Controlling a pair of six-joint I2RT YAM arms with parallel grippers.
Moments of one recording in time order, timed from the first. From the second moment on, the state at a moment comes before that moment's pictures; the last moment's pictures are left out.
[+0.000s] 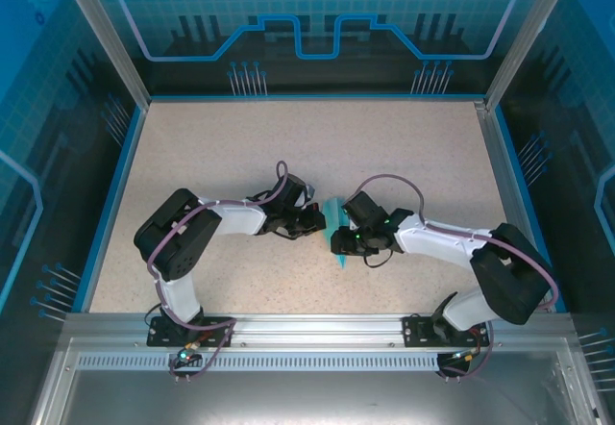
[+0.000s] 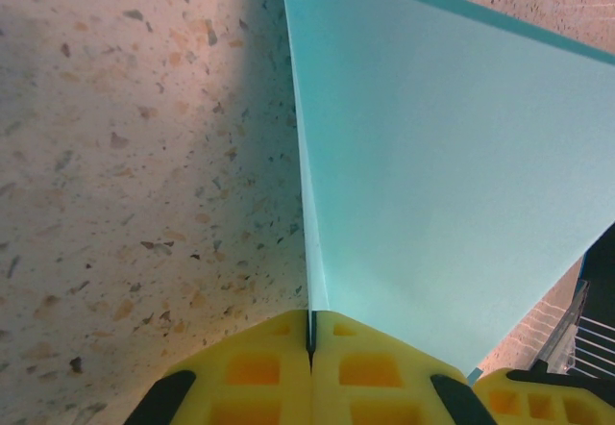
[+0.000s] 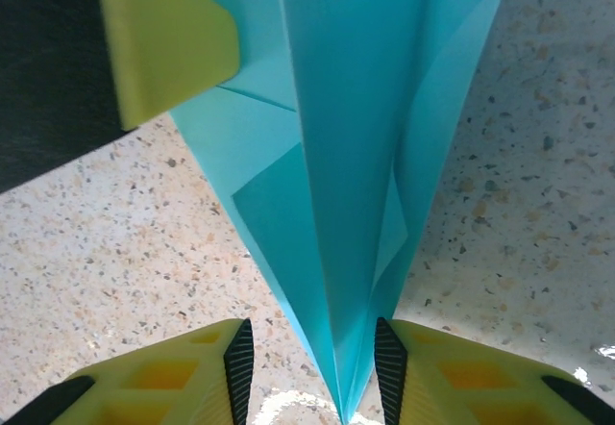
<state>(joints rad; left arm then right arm) -0.62 1.82 0.87 0.07 0.45 -0.93 0.74 1.46 0.73 -0.40 -0.16 0.74</state>
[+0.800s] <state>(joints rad) -0.62 1.82 0.87 0.07 0.45 -0.93 0.74 1.57 0.83 -0.41 -0.12 0.69</state>
